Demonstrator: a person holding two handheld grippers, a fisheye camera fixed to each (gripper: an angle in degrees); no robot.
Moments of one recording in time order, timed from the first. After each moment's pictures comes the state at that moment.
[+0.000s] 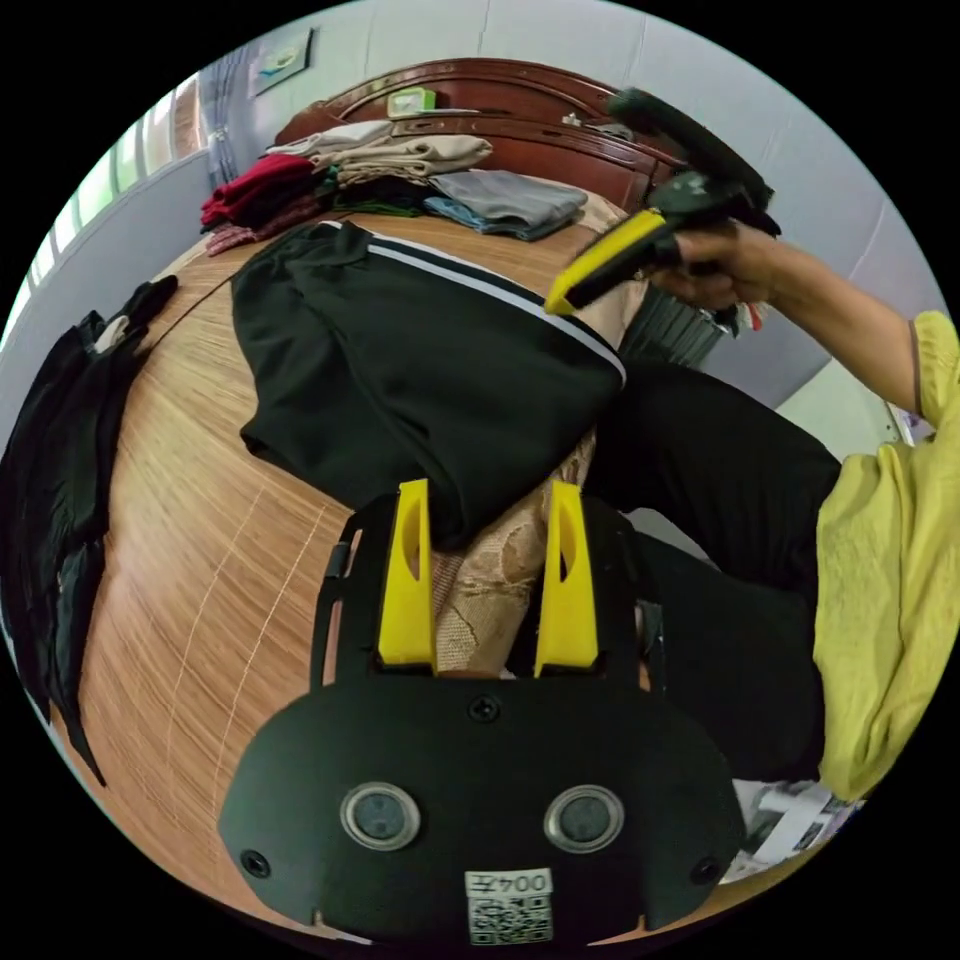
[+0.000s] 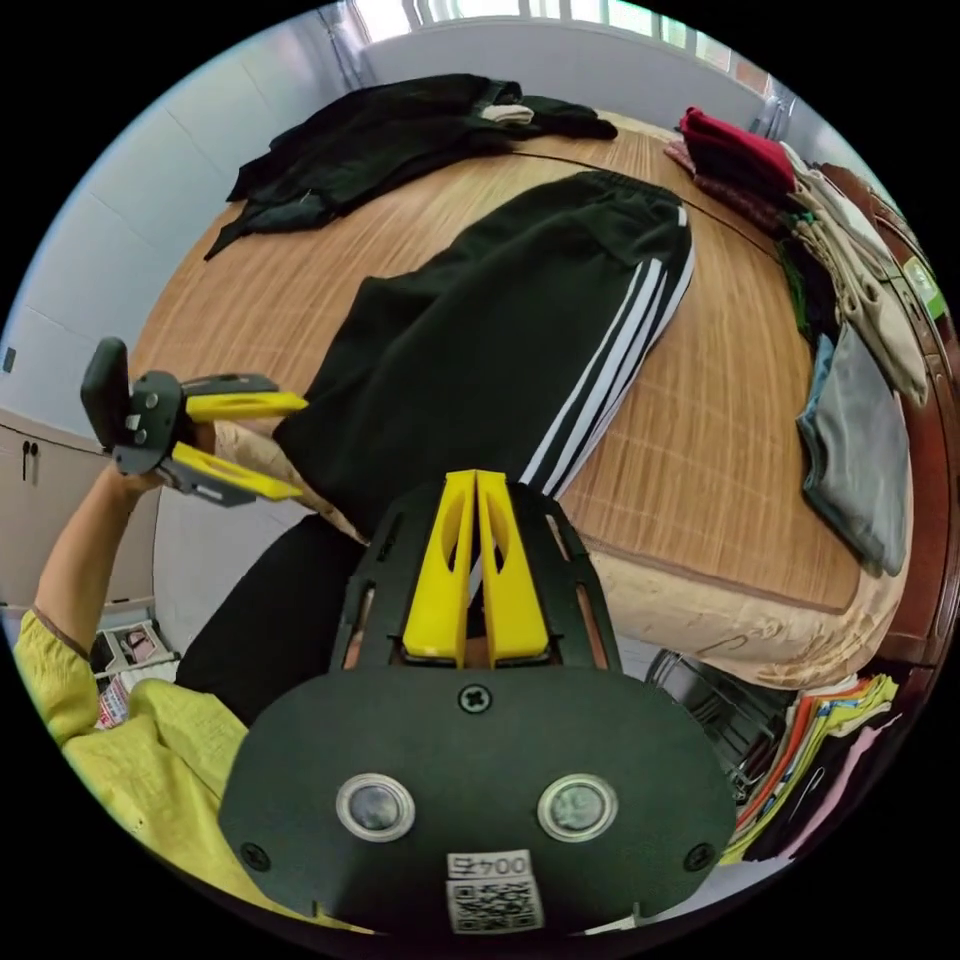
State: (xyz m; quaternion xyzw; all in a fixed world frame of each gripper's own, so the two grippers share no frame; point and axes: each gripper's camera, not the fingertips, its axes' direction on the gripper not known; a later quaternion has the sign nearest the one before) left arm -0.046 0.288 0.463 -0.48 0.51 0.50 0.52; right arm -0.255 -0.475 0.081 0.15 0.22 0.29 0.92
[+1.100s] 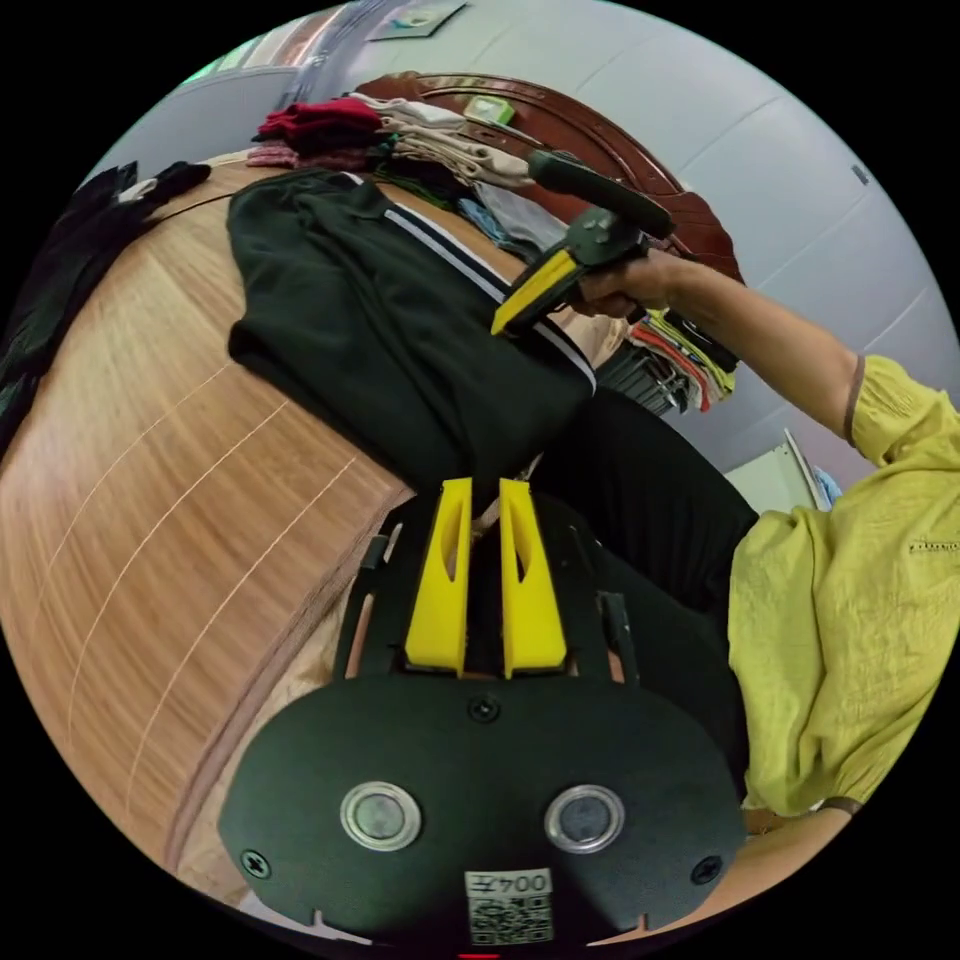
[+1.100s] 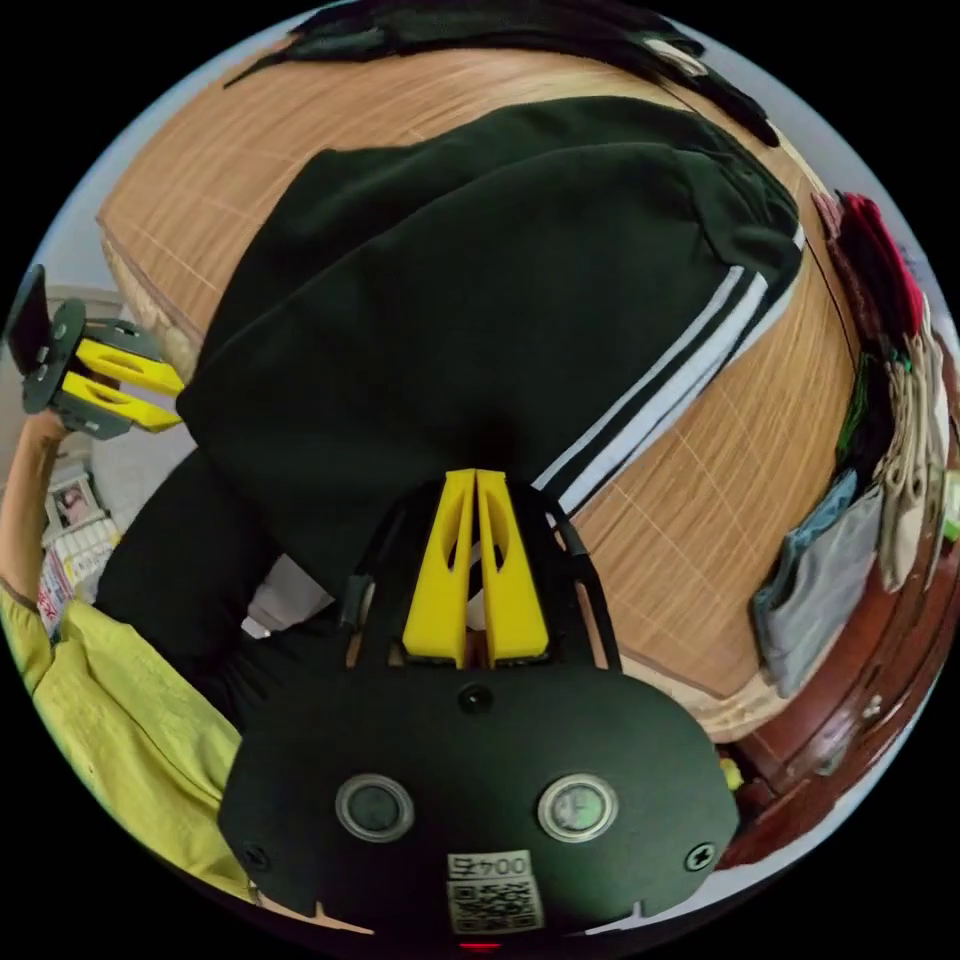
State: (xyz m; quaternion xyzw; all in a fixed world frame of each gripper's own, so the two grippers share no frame) left arm -0.104 0.266 0.543 -0.57 0.52 0.34 0.54; right arm -0.169 -0.531 0.130 -0.06 0.25 0.19 0.95
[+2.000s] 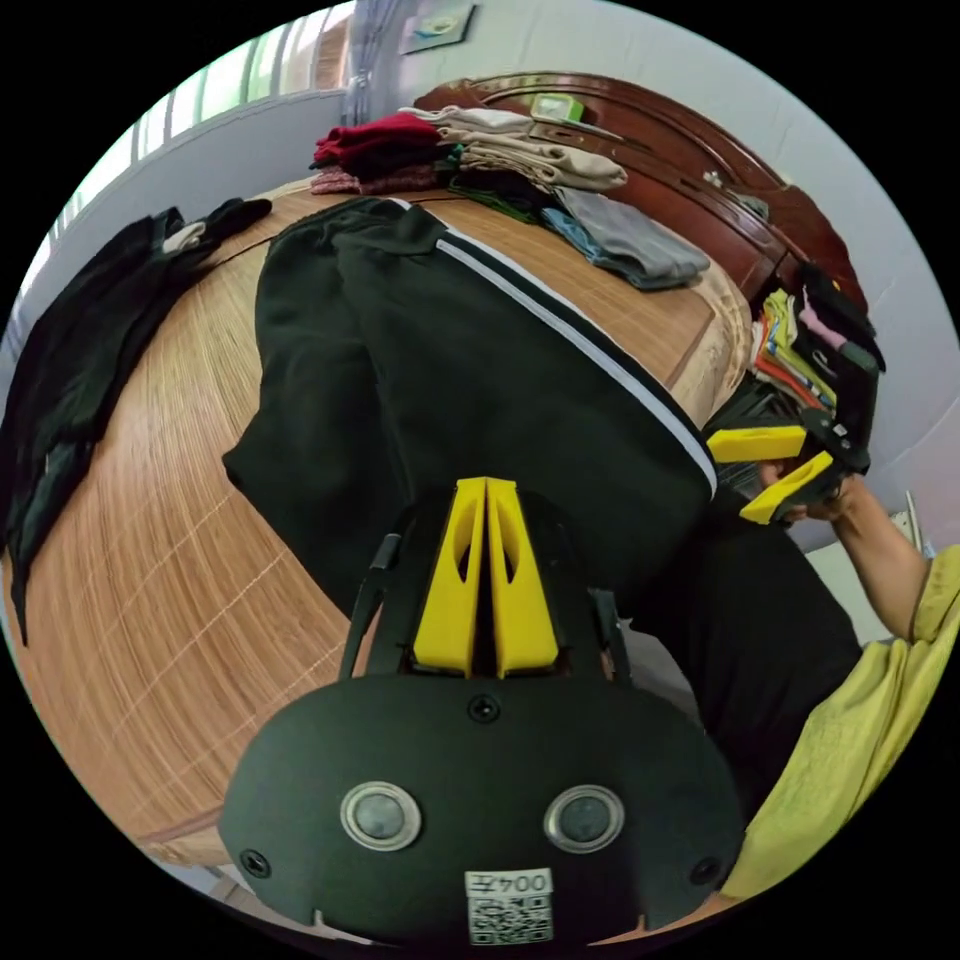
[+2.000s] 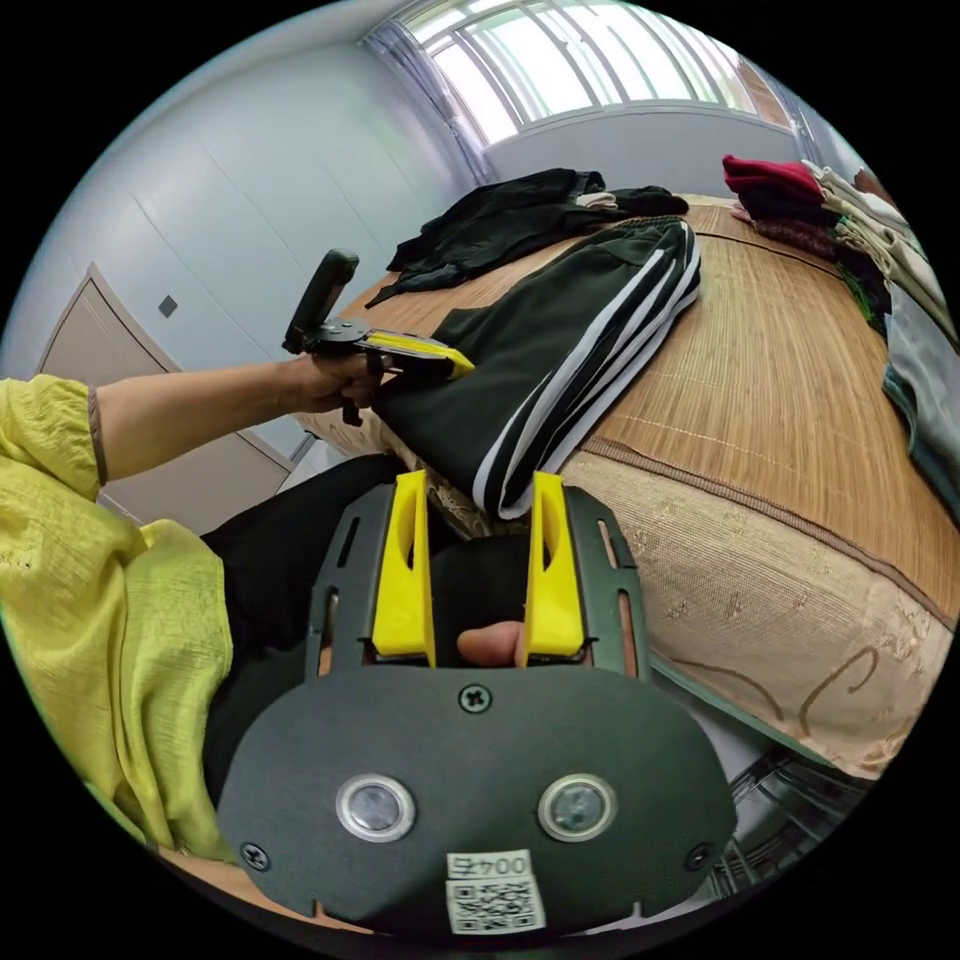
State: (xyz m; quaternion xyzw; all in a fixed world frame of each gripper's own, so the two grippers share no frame) left arm 0.027 0.250 0.488 -0.52 0.40 0.39 0.64; right arm -0.165 -0.224 0.261 0.34 0.09 0.12 0.93
